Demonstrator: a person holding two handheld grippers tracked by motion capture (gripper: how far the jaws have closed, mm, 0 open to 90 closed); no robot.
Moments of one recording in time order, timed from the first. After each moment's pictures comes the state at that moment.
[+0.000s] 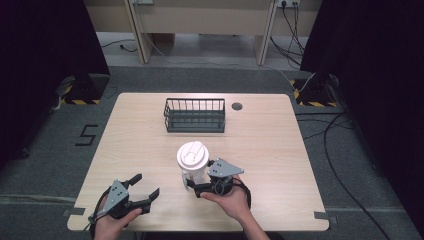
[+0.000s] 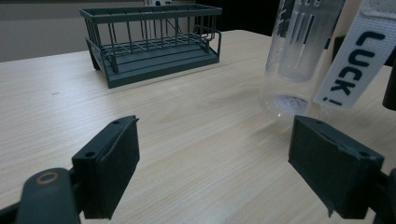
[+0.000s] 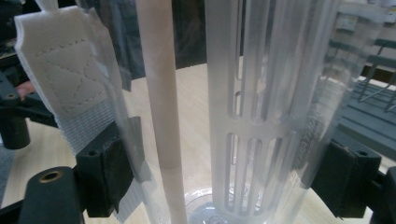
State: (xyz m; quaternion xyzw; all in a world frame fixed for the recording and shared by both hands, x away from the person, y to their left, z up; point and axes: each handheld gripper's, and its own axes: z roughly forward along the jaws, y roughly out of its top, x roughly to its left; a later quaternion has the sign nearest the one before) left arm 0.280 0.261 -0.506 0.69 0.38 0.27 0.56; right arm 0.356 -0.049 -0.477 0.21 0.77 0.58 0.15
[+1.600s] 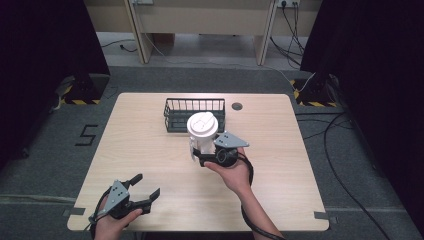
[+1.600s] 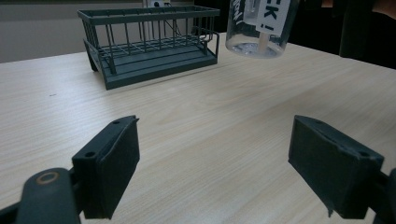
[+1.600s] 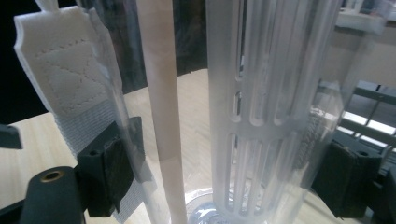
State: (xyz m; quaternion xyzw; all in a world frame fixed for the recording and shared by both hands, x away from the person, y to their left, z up) left arm 0.279 0.259 -0.506 0.69 0.37 0.27 0.56; right arm 0.415 -0.058 -0.439 0.28 0.75 0.57 0.21
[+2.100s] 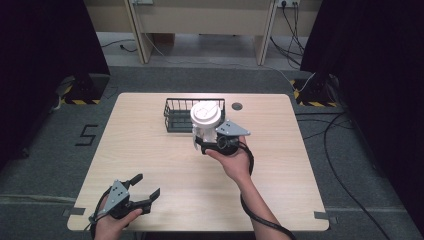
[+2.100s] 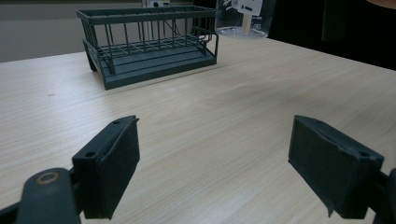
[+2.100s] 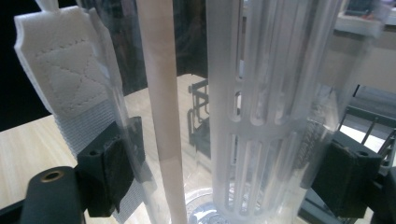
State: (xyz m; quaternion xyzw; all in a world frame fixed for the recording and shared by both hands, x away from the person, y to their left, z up) left arm 0.280 0.259 -0.506 0.69 0.37 0.26 0.56; right arm 0.441 -0.060 -0.425 0.30 0.74 0.56 0.23
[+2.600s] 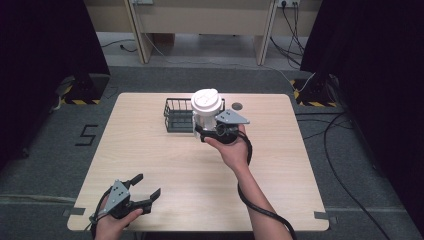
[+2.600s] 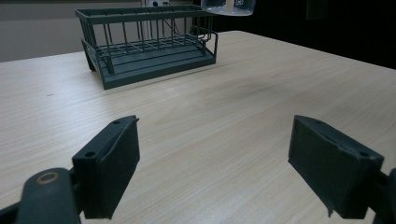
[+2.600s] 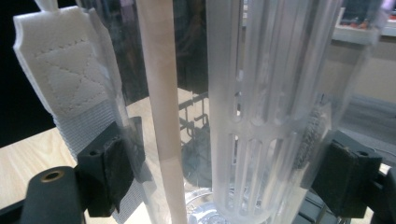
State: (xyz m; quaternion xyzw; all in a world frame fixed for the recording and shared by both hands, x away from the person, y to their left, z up) left arm 0.280 0.258 -0.506 0.69 0.37 0.26 0.56; right arm 0.464 -0.056 -0.405 0.31 0.72 0.57 0.24
